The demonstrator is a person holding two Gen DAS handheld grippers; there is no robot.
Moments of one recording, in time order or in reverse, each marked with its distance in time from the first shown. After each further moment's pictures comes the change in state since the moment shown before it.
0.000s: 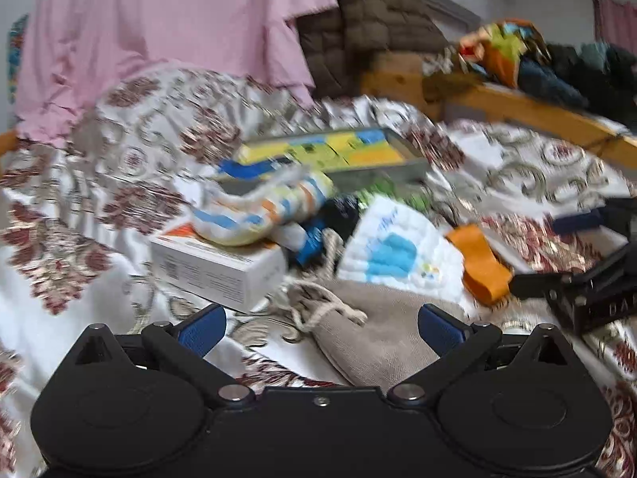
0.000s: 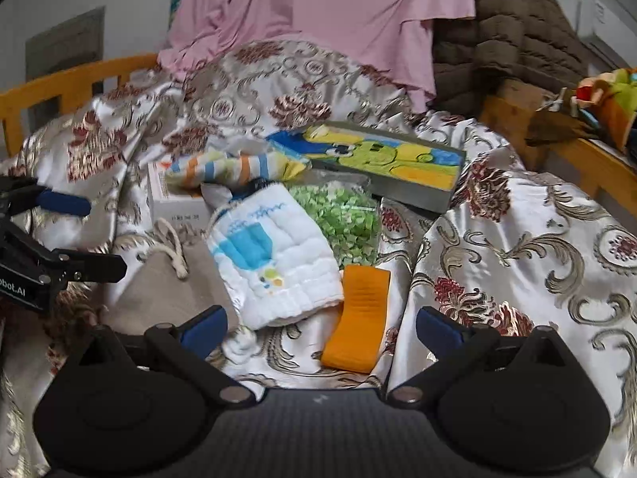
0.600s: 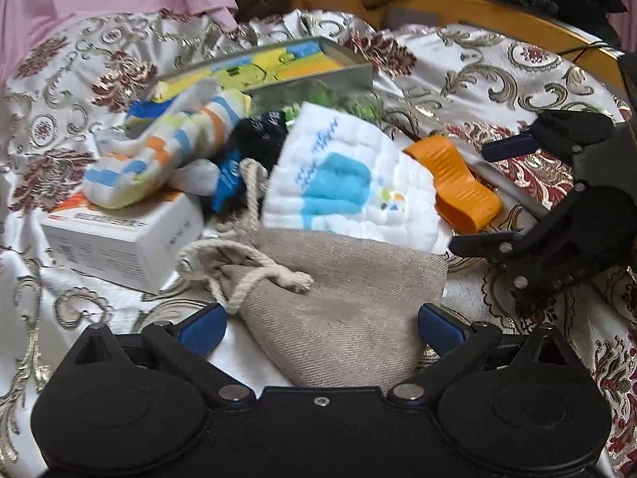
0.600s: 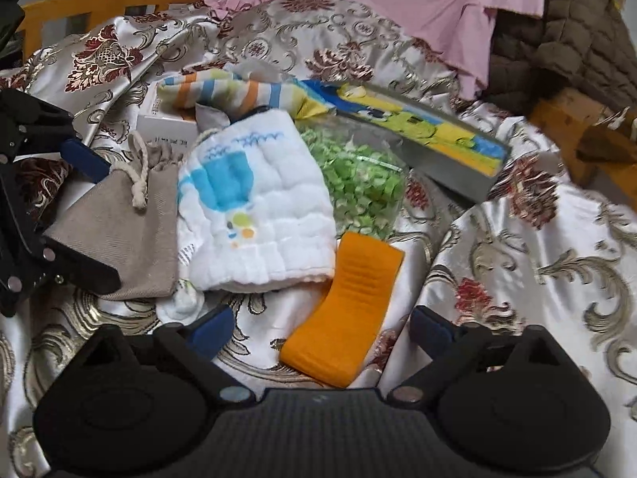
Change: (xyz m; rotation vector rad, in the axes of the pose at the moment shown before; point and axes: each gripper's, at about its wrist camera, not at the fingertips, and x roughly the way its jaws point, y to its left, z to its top) left arm 0.077 -0.024 0.000 0.117 0.239 -0.141; right arm 0.074 -0.016 -0.014 -0.197 0.073 0.058
